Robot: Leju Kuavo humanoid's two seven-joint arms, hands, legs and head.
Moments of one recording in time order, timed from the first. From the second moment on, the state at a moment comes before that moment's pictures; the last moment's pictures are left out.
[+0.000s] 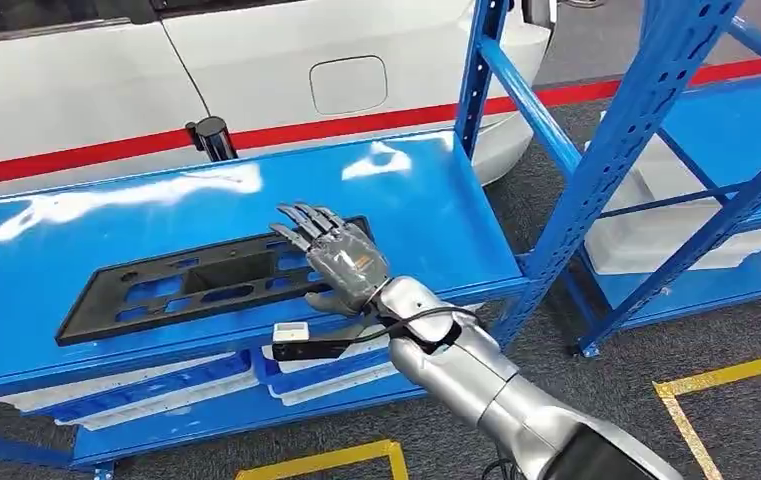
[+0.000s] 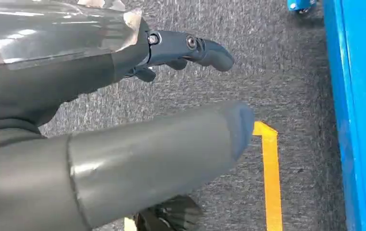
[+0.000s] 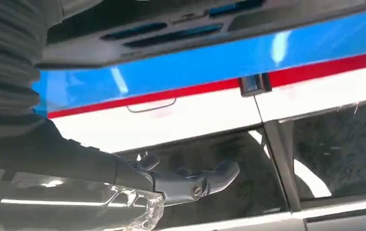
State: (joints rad) left arm -0.06 0.01 0.07 -0.20 0.28 0.41 -0.45; right arm -0.67 0.05 0.86 -1.00 0.96 -0.32 -0.27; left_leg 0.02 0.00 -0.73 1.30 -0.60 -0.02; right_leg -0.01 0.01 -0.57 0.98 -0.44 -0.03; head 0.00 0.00
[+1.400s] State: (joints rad) left arm -0.08 0.00 0.06 -0.20 0.23 0.45 -0.50; right arm -0.70 0.17 0.78 -0.73 1.24 -0.47 -0.05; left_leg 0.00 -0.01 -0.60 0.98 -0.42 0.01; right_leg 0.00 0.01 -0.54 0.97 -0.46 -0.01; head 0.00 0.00
